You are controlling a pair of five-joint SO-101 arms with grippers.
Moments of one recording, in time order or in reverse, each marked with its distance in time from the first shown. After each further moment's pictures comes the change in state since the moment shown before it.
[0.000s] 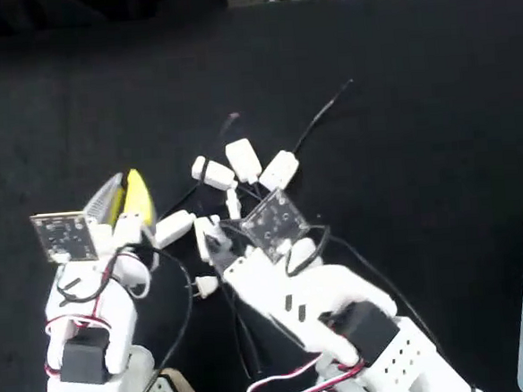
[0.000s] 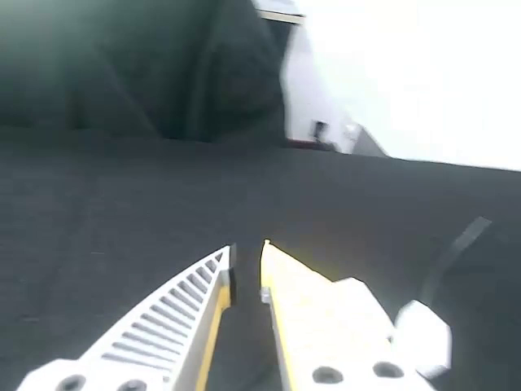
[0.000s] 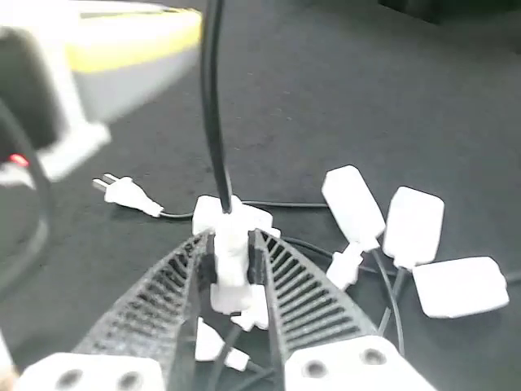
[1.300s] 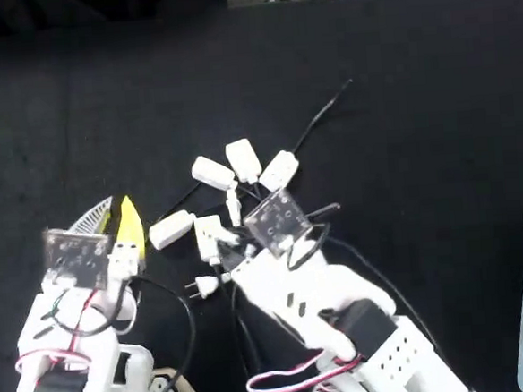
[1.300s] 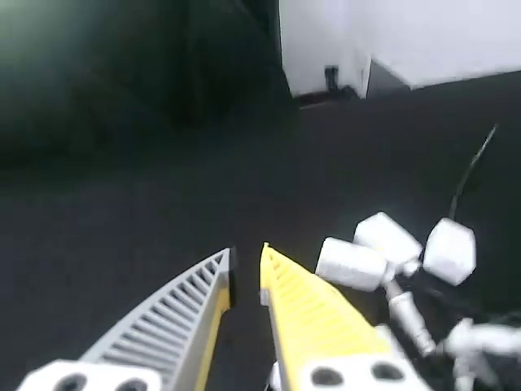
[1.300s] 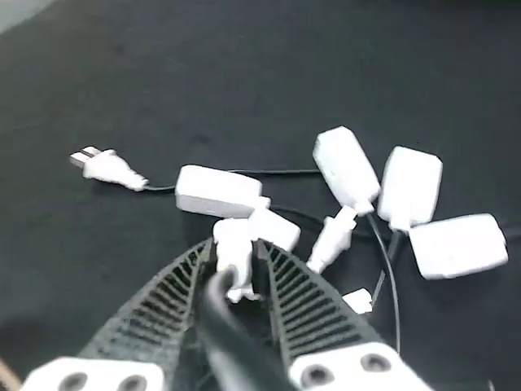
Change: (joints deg) left arm -2.5 5.4 -18.5 25.9 -19.1; right arm 5.2 0.0 3.0 3.9 -1.6
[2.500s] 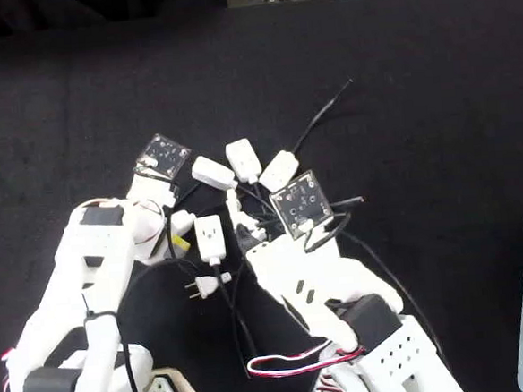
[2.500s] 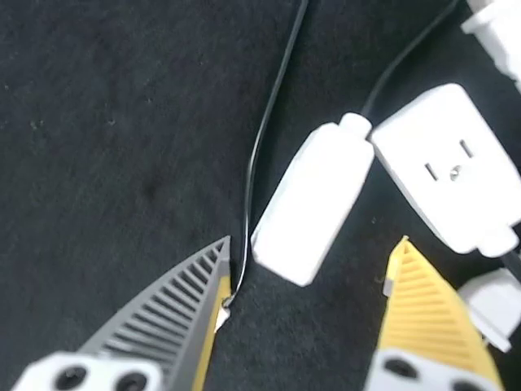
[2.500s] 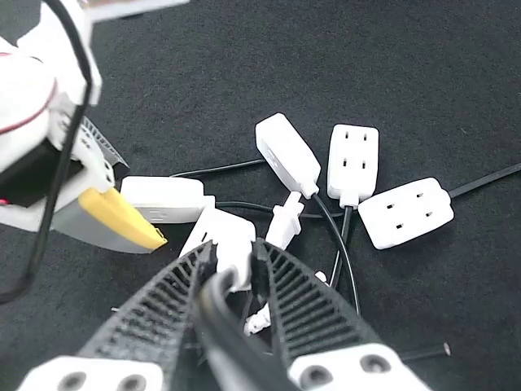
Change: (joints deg) left arm -1.0 74.6 -12.1 -15.3 -15.8; right arm 6.2 0.0 0.4 0.0 -2.9
